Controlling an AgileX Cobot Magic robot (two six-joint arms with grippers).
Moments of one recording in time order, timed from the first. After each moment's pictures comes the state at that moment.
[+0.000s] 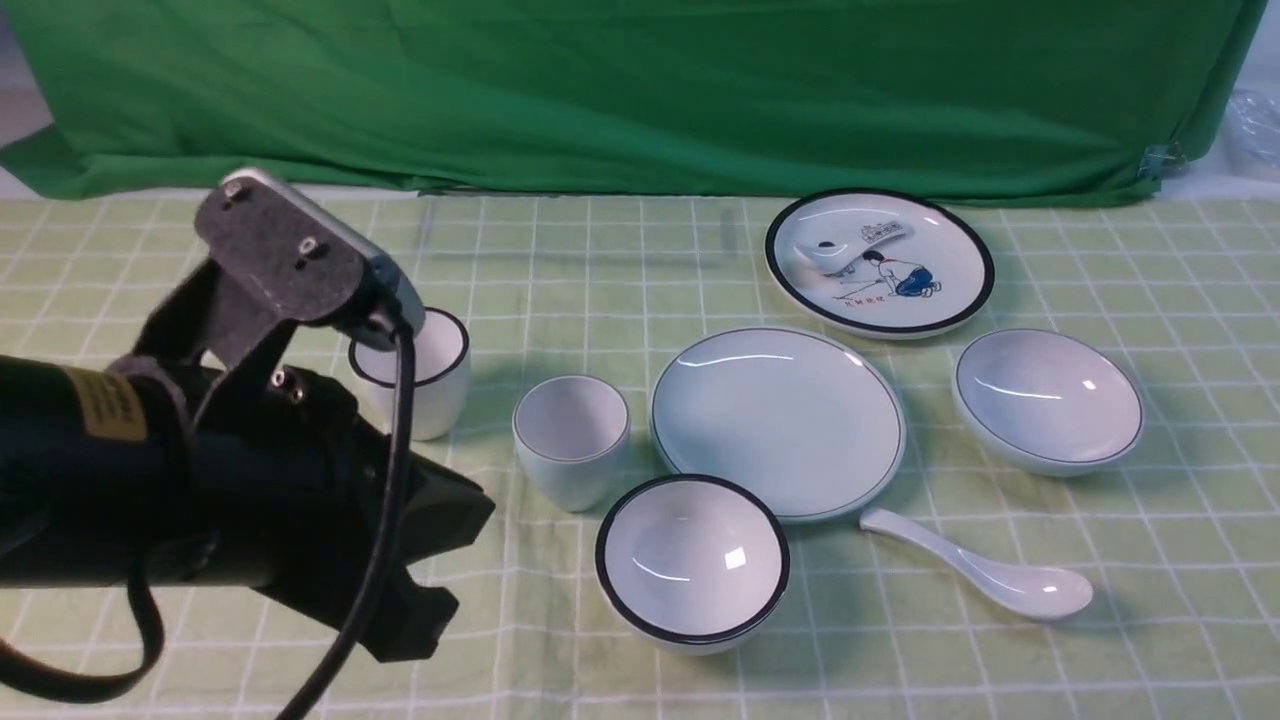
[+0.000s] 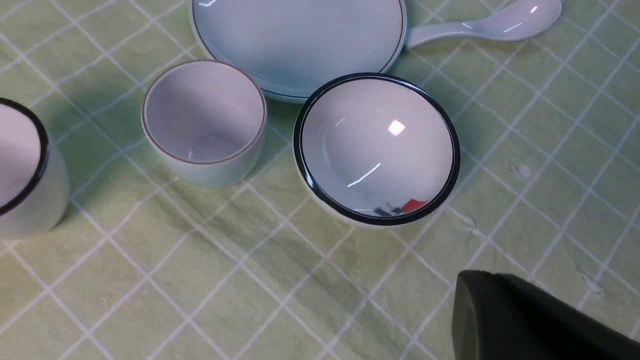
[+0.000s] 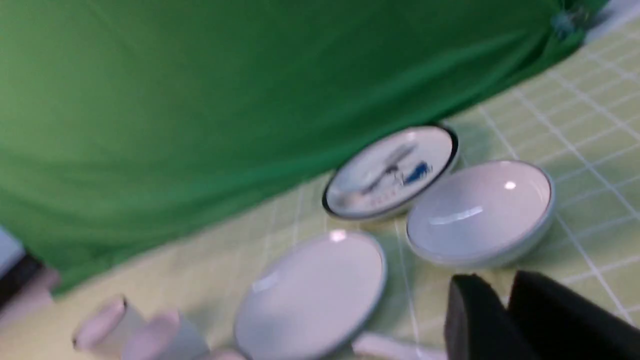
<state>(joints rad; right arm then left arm) 0.16 0.17 -0.22 0.17 0.19 0.32 -0.53 1.02 -0.83 -0.37 0.71 0.43</state>
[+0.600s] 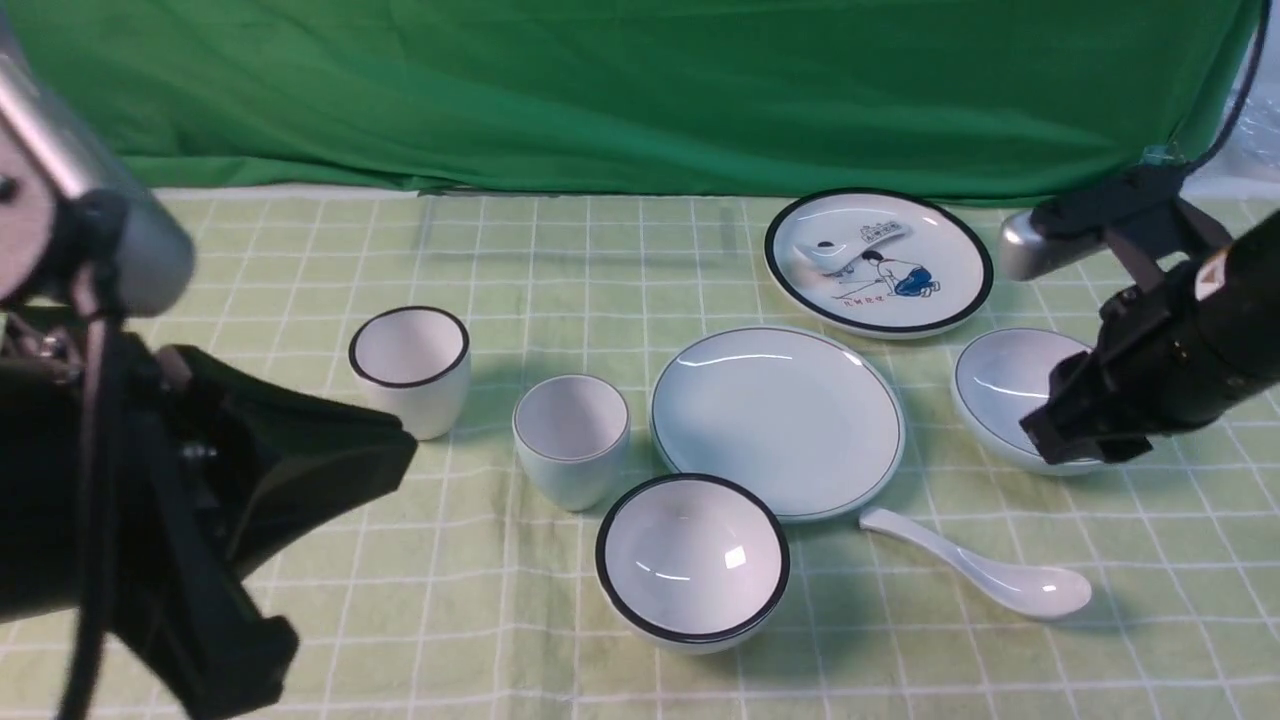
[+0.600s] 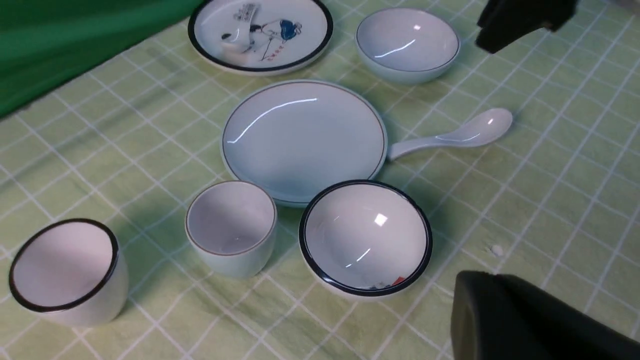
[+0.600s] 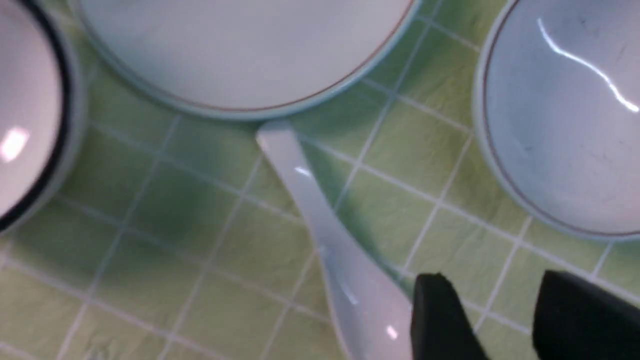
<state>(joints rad) 0.23 1.58 -1.17 0.05 0.77 -0.25 -0.53 0.76 -0.83 -0.37 0.72 0.44</state>
